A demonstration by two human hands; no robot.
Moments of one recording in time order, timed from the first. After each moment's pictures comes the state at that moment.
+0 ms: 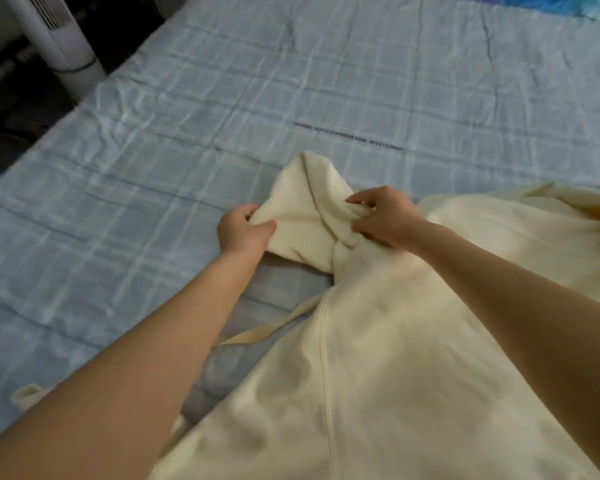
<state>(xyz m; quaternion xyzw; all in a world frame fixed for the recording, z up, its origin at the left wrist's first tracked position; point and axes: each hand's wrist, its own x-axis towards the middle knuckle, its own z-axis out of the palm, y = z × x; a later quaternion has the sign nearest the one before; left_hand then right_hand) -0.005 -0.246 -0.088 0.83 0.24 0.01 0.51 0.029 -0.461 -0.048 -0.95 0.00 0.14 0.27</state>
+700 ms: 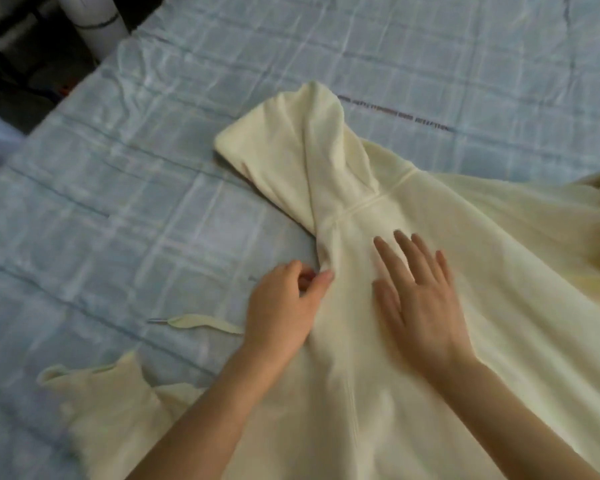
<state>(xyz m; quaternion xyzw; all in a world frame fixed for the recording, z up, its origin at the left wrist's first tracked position) -0.099 -0.258 -0.102 0.93 0.11 -0.06 0.36 -0.096 -0.449 -0.092 -0.98 -0.10 0.04 0.17</state>
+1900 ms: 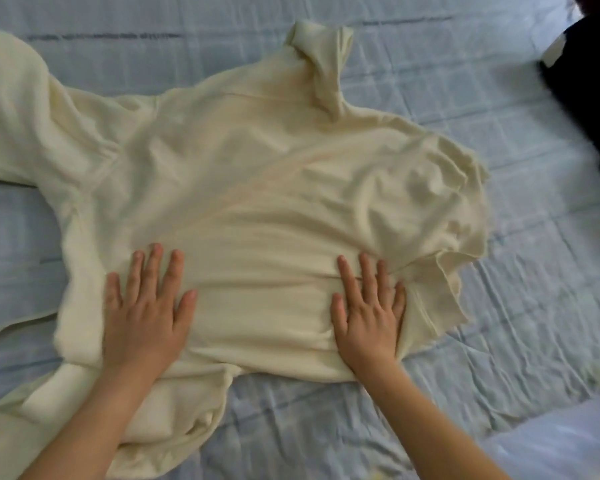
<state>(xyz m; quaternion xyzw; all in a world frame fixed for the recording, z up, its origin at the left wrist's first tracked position) -0.202 -0.275 -0.142 0.97 -0.22 -0.06 0.03 -0.350 -0.546 -0.140 -0.95 0.29 0.05 0.09</state>
